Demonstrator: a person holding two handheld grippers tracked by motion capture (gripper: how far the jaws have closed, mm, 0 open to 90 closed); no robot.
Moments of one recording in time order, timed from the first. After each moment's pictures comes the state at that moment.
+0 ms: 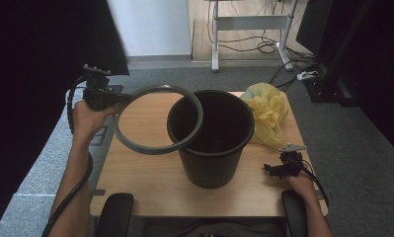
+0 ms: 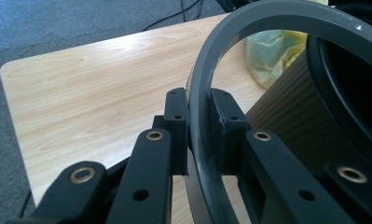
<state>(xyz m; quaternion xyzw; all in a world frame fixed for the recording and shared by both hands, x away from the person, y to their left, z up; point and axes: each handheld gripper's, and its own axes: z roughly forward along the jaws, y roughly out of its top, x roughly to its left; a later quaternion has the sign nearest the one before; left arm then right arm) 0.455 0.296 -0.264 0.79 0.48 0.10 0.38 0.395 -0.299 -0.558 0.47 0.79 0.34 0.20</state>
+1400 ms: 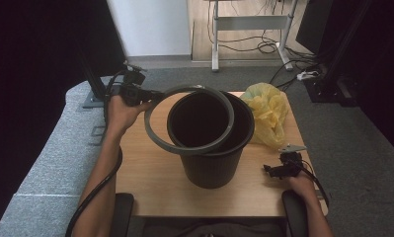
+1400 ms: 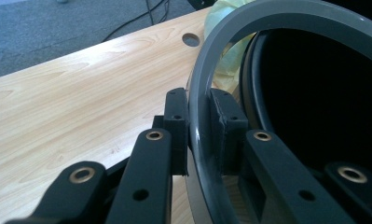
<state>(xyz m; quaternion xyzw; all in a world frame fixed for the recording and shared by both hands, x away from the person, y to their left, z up) 0.476 0.211 -0.272 0.81 0.43 0.08 0.39 0.393 -0.299 -0.558 0.46 0.80 0.34 0.19</state>
